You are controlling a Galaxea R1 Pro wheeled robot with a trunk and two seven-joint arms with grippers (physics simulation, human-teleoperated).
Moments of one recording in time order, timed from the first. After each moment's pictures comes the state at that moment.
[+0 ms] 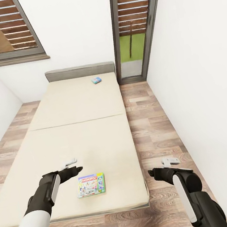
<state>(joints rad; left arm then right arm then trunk) -0.70 0.09 0.21 -0.83 0.00 0.63 -0.25 -0.31 0.17 -0.06 -1.56 -0.05 0.99 -0.04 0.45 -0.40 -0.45</state>
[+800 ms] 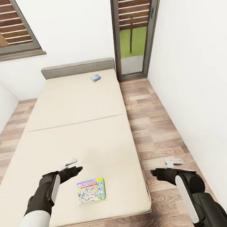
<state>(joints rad) -0.70 0.09 0.21 -0.83 0.00 0.63 -0.25 -0.30 0.17 -0.10 -1.56 -0.05 0.97 -0.04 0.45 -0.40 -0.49</state>
